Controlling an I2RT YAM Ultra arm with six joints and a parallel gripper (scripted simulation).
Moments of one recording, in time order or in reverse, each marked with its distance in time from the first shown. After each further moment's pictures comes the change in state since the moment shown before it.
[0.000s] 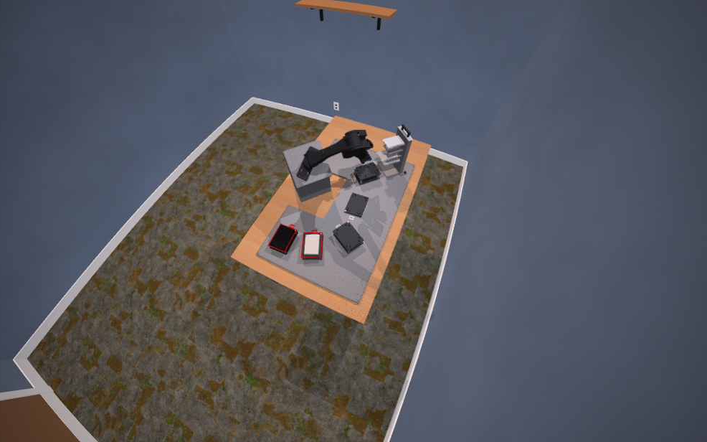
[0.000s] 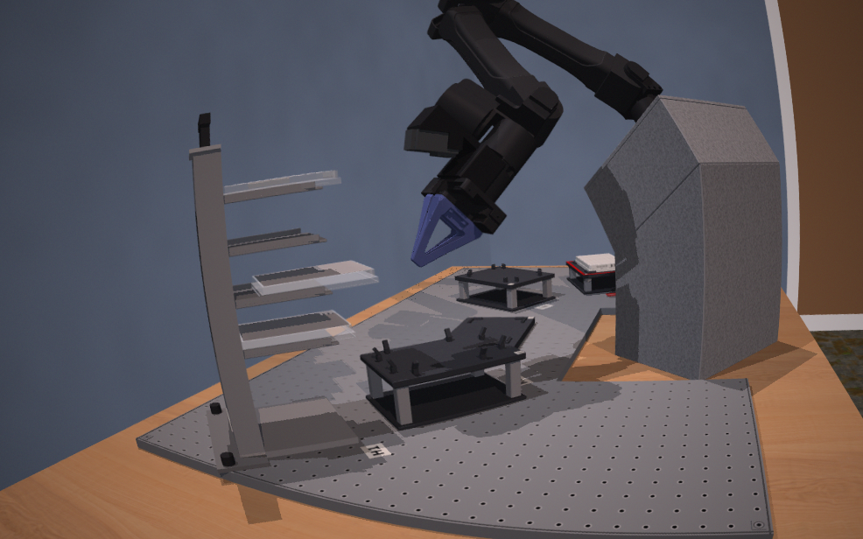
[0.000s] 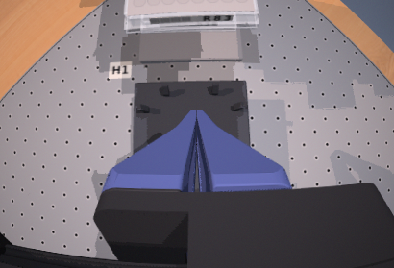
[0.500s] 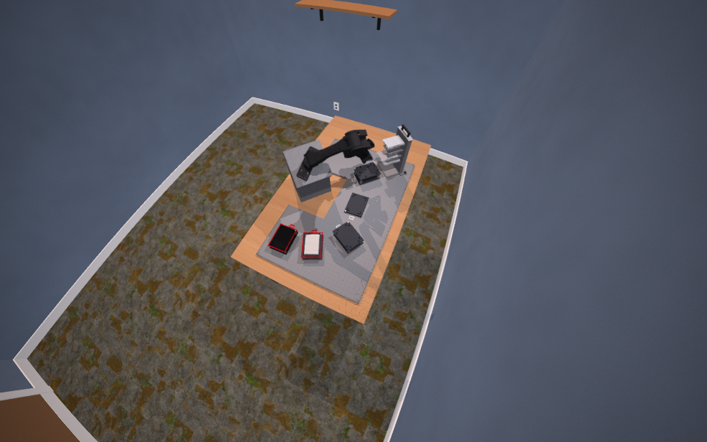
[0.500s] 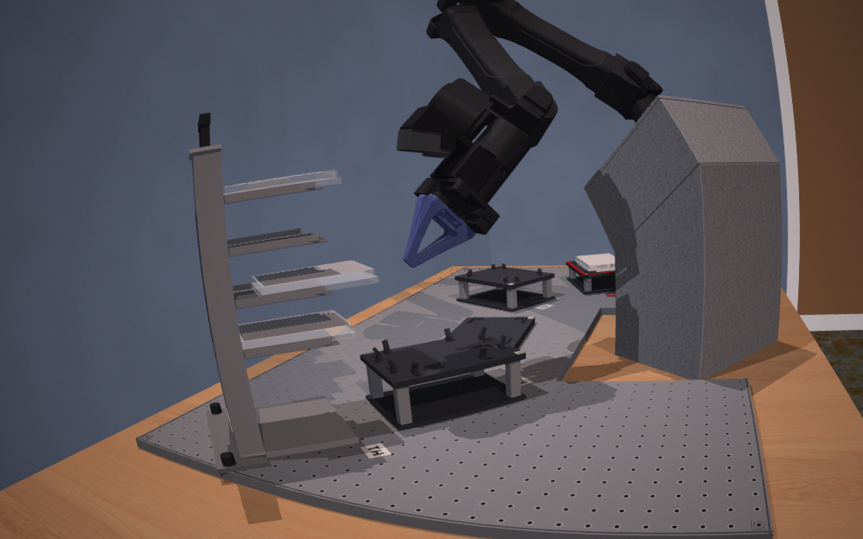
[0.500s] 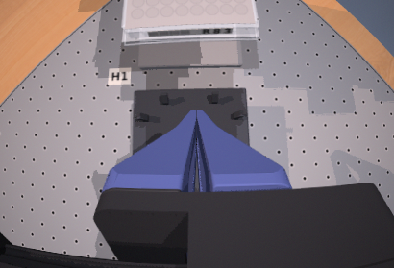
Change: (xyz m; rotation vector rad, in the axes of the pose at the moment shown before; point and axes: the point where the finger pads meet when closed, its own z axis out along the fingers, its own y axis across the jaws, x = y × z) arm -0.006 0.000 0.006 0.000 -0.001 0.000
